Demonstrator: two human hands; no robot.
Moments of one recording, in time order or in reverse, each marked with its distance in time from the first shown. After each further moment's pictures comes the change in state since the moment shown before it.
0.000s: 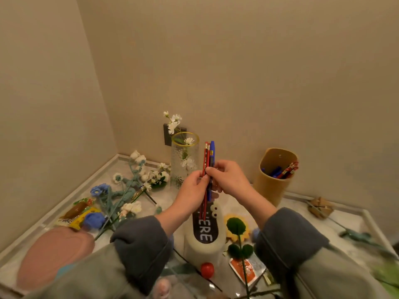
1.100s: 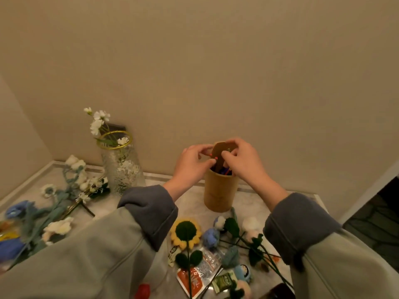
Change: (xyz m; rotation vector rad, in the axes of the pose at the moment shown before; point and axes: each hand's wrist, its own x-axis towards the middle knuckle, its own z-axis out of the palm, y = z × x) left_hand 0.115 0.012 0.138 0.534 -0.016 0.334; right_hand 0.031 0.092 -0.157 -0.229 0.380 0.003
